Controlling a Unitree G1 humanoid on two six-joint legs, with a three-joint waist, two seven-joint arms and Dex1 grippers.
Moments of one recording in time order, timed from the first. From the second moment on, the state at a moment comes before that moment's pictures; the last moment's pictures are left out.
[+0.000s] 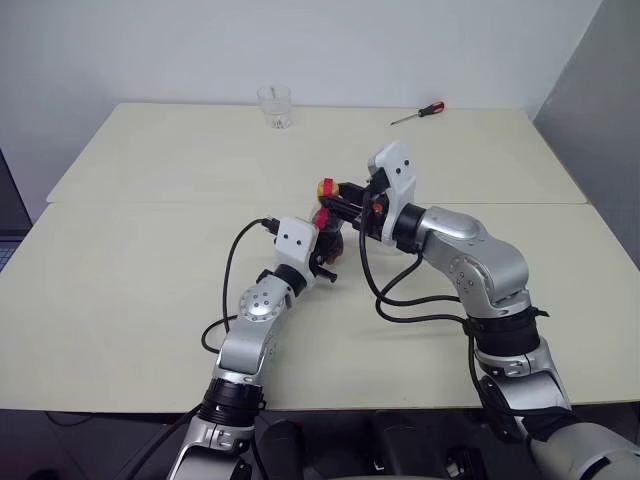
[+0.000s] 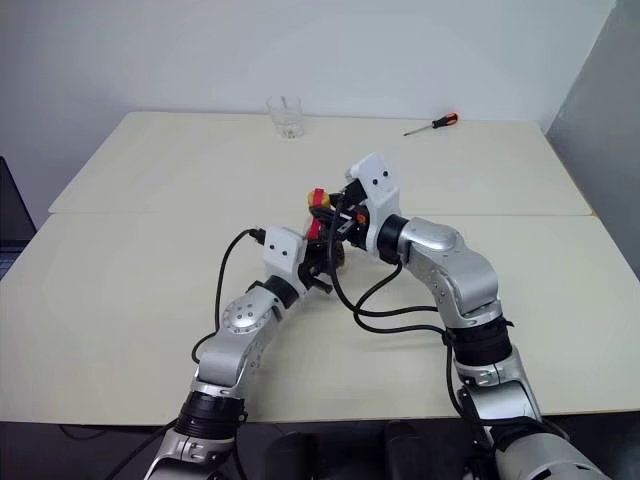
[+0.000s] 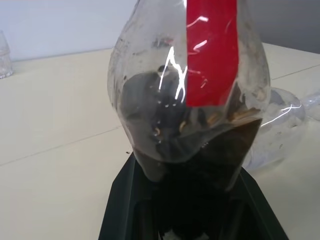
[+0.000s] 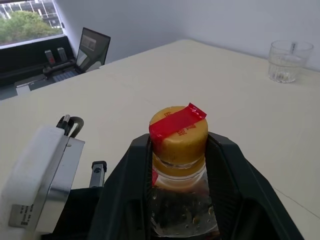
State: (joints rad) left arm -0.34 0.12 -0.11 -0.04 -0.09 0.23 -0.30; right arm -0.74 -0.16 0.10 -0.15 0.37 0.78 0.52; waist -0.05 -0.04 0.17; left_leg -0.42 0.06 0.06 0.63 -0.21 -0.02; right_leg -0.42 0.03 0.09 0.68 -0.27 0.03
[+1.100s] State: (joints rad) left arm -0.32 0.13 -0.11 -0.04 -0.09 0.24 -0.30; right arm -0.74 -0.26 0.19 -0.16 0.30 0.69 0.58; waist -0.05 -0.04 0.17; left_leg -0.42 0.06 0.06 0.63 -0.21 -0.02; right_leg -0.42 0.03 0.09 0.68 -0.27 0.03
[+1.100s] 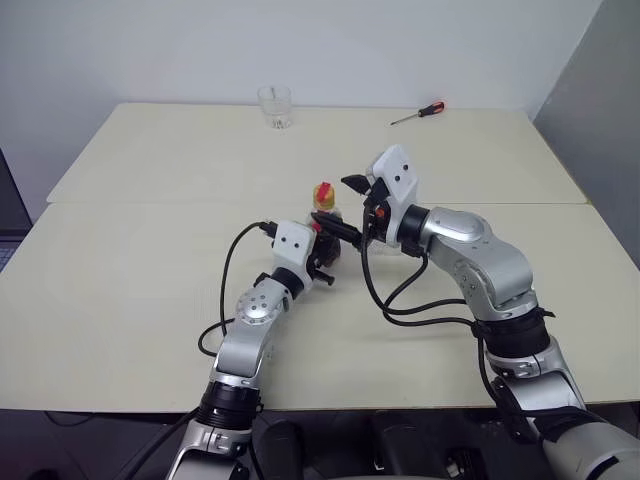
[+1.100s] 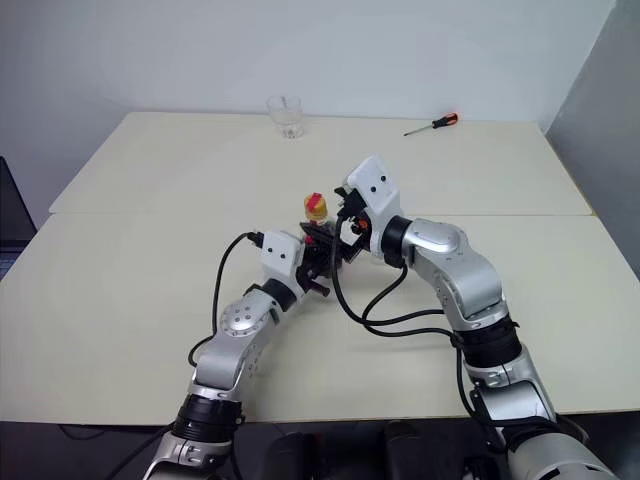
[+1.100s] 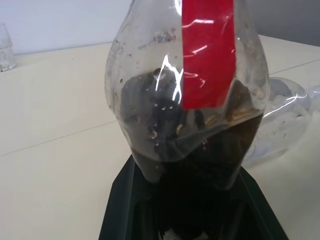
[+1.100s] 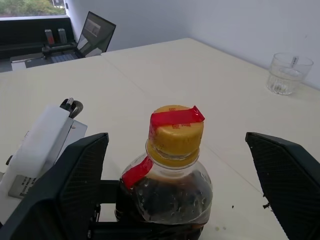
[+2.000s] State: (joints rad) left arm -0.32 0.12 -0.11 -0.04 -0.09 0.24 -0.29; right arm -0.86 -0.17 0.18 0.02 0.26 0.68 0.52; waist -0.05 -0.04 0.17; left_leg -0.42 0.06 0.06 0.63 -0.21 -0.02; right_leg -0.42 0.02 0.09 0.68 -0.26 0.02
